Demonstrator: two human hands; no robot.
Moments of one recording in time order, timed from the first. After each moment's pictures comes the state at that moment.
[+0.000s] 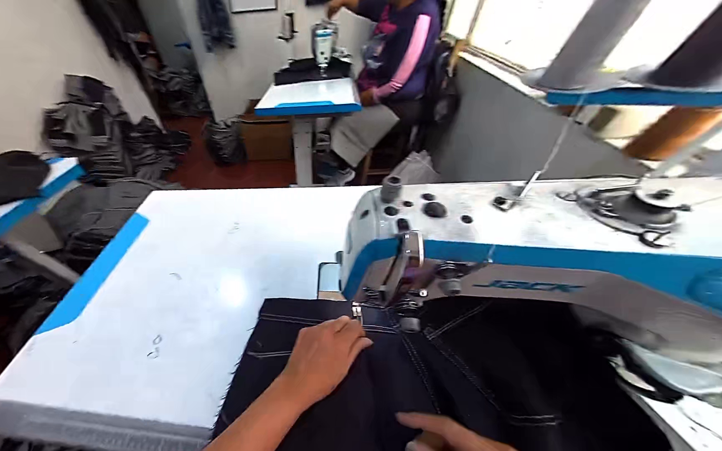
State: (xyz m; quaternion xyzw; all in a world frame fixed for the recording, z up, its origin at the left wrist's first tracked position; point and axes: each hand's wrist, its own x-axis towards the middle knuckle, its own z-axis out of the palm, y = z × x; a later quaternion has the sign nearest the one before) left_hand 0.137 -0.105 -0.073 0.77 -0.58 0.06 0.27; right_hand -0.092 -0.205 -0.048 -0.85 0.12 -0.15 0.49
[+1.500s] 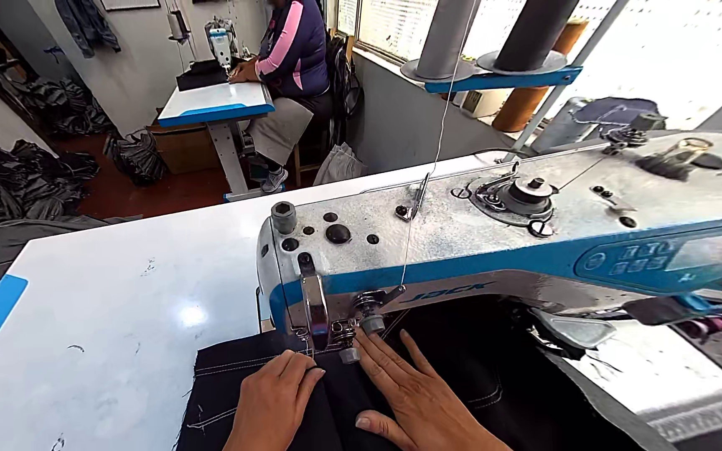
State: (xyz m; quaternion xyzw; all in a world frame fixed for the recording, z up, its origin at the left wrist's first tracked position) left_hand 0.140 -0.103 -0.090 0.75 -0.57 0.14 0.30; right_hand -0.048 -0.257 -0.092 -0.97 0.12 -0.18 0.10
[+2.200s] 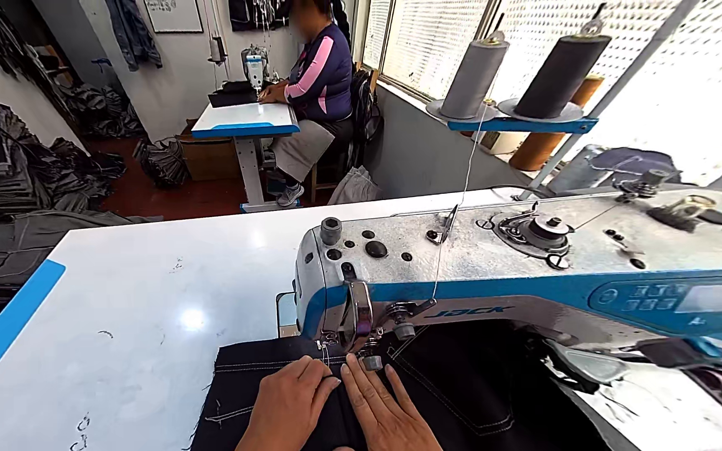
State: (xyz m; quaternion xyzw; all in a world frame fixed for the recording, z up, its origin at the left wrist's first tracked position) left_hand 0.142 -0.105 -0.090 0.74 -0.58 0.12 0.32; right_hand -0.029 -0.211 -0.089 -0.98 0.13 -0.15 0.06
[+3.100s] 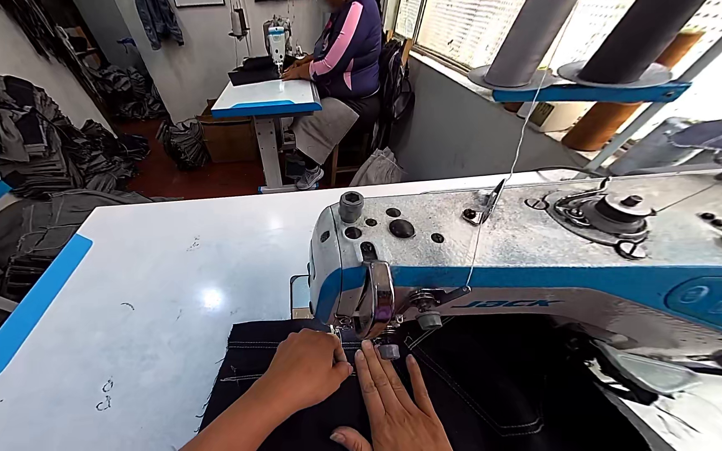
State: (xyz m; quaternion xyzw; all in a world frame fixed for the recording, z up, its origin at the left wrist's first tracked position) left_hand 0.152 -0.137 0.006 0.80 -0.46 -0.38 0.05; right_hand -0.022 -0.197 -0.090 -0.97 0.18 -0.18 0.04
